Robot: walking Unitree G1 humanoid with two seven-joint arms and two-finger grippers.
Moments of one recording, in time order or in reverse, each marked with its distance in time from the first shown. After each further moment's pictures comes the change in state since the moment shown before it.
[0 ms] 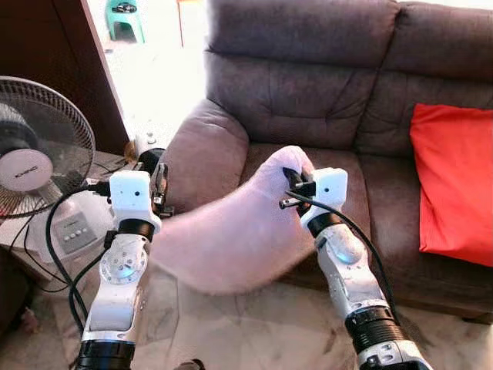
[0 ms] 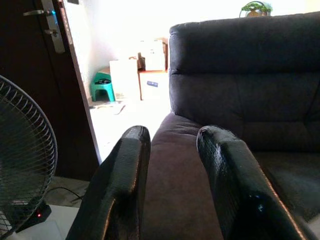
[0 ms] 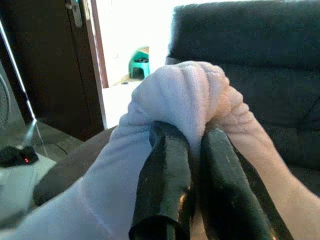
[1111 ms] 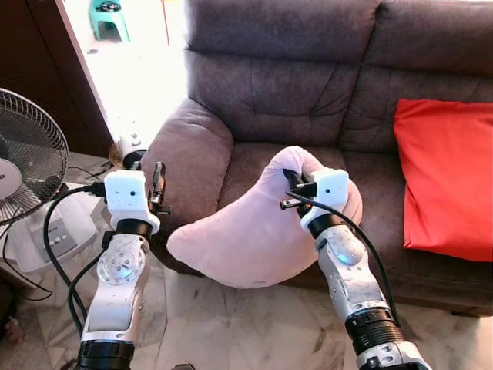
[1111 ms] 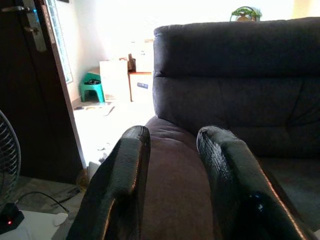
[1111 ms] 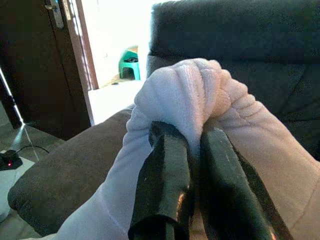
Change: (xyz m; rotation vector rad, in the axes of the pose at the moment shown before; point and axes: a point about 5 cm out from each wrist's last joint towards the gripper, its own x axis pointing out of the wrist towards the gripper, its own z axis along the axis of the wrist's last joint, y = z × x) left arm -0.001 0.003 -0.001 -0.036 -0.008 0.017; right arm -0.001 0.001 0.000 0.030 -0.006 0.002
